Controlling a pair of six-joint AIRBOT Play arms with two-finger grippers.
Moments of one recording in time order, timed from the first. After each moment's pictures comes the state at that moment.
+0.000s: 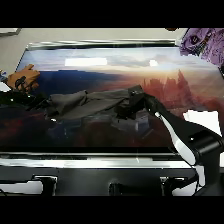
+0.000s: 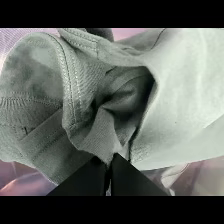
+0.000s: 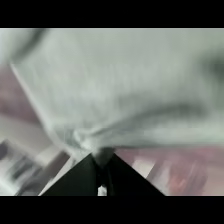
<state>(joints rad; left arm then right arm) 0.28 -1.55 1.34 1.13 -1.21 -1.53 0.37 -1.75 1.32 2.18 -0.93 -1.41</state>
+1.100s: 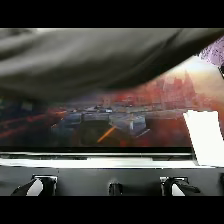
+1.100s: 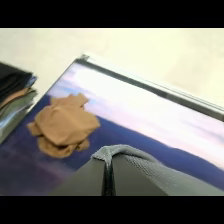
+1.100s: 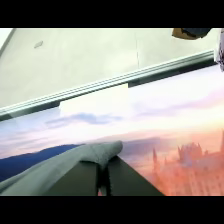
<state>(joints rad) 0.48 -0.90 1.91 1.42 -1.35 -1.68 -0.20 -0.99 1.99 1.90 -1.29 -1.37</state>
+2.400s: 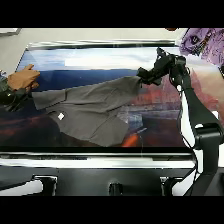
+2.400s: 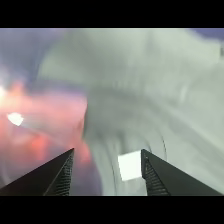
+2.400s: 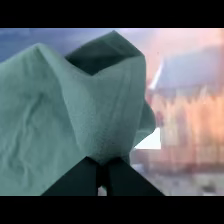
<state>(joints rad) 0.43 -1.37 1.26 1.18 -1.14 -1.66 0.13 -1.89 1.98 1.86 -1.18 -1.27</state>
